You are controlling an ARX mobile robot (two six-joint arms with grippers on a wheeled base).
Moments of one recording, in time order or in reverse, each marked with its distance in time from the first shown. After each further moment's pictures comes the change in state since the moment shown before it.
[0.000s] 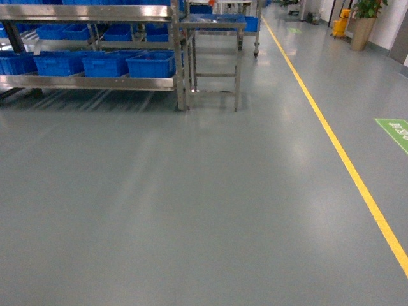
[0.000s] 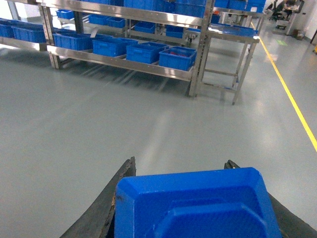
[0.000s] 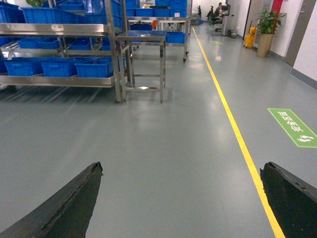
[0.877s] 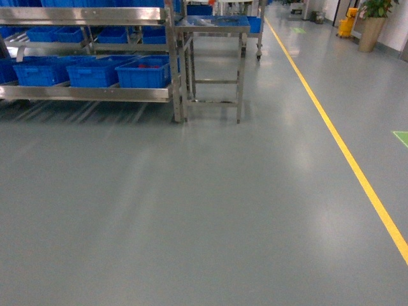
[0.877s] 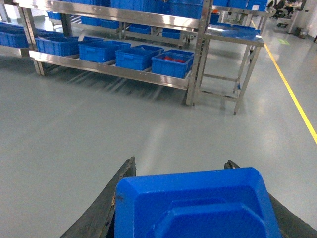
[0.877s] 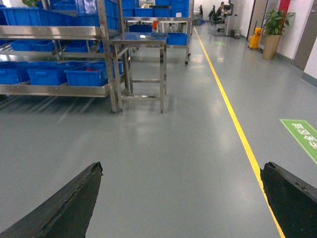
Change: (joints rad) left arm 0.000 0.004 0.000 0.001 0.002 0.000; right arm 0.000 0.000 0.000 -0.003 0.001 0.000
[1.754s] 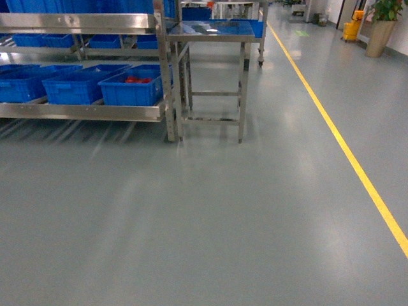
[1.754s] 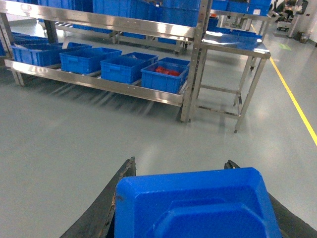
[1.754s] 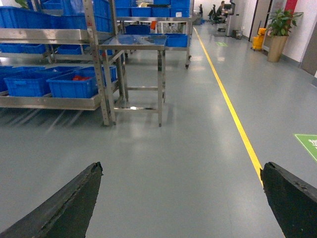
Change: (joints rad) left arm 0.001 -0.002 0.000 0.002 0.001 0.000; right arm 0.000 0.000 0.000 0.002 -0.001 0.000
